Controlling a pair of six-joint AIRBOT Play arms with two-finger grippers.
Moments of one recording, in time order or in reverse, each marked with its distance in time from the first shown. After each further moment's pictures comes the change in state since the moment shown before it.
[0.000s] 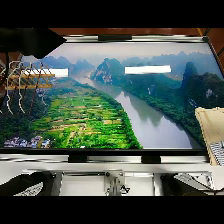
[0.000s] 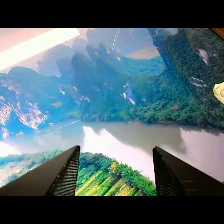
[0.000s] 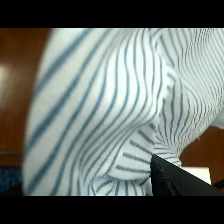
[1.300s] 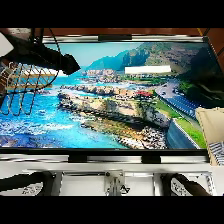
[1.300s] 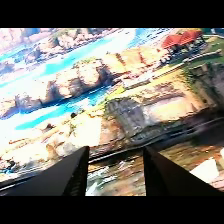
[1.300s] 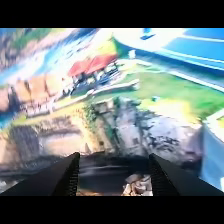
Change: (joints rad) left arm 0.001 -0.203 -0.145 0.216 -0.006 -0.035; right arm 1.061 0.093 -0.568 0.516 -0.011 0.002
